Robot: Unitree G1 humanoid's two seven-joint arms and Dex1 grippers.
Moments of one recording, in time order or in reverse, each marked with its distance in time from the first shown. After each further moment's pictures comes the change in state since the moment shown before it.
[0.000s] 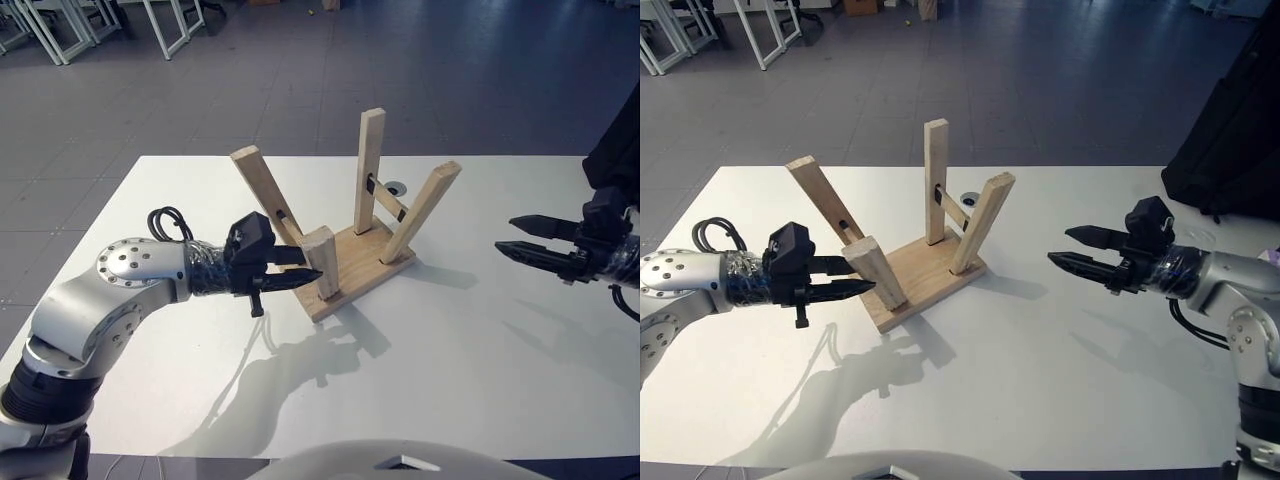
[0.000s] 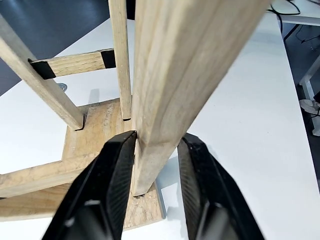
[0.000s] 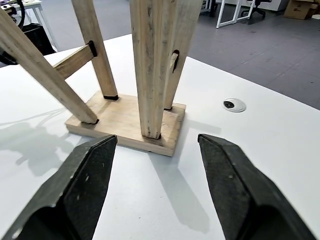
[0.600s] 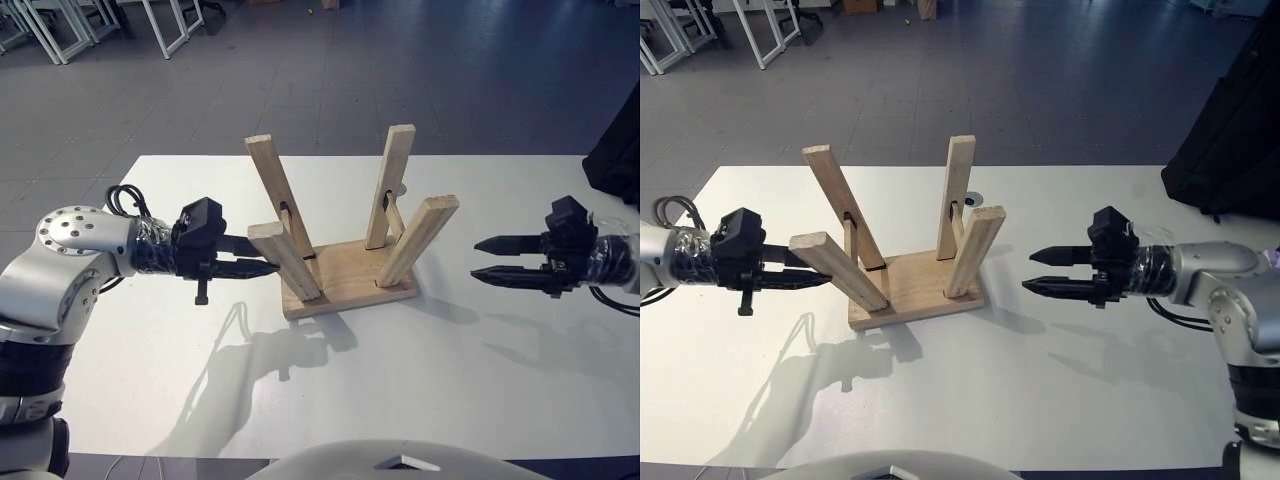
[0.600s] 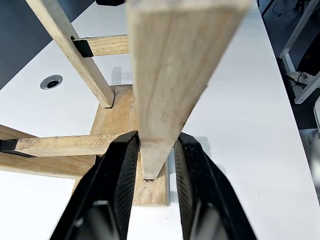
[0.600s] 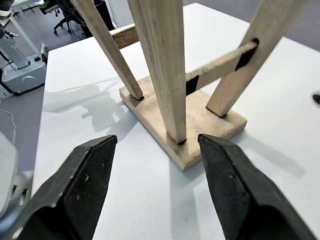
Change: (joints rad) left arm -0.091 0.086 0.041 0.284 0.132 -0.165 -0.375; right arm -0.197 -0.028 0.204 0.017 -0.002 0.067 0.149
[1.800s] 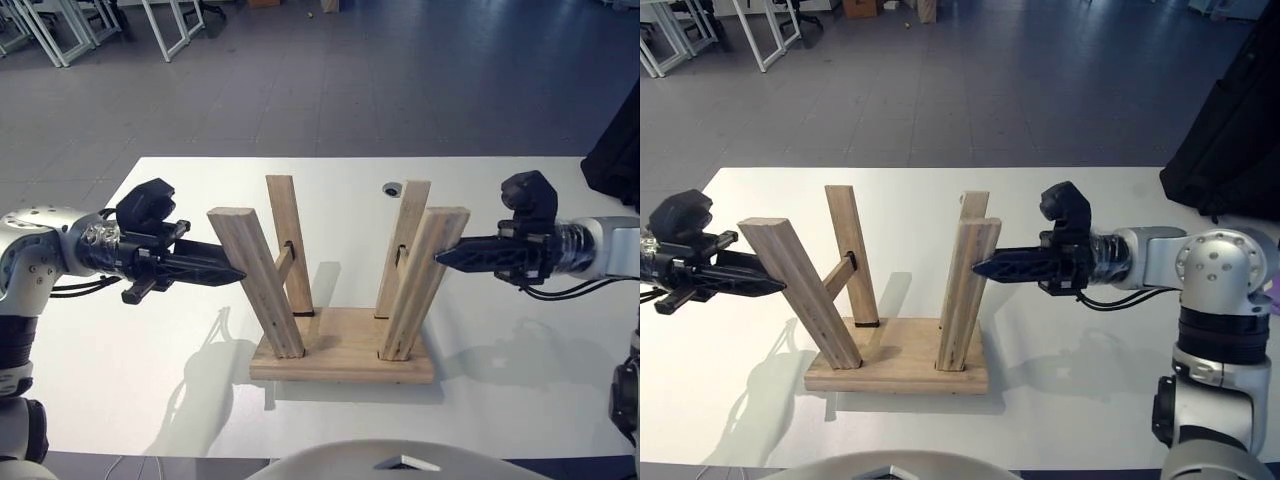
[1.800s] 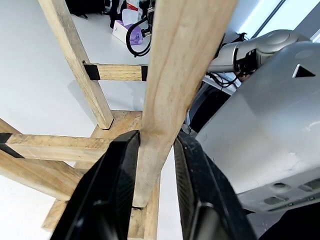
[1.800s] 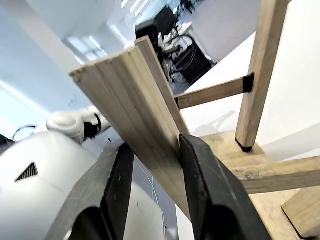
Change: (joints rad) left arm -0.099 0.096 0.001 0.218 -0.288 0.406 -0.318; right arm -0.267 0.259 -0.078 0.151 0.521 0.760 -0.195
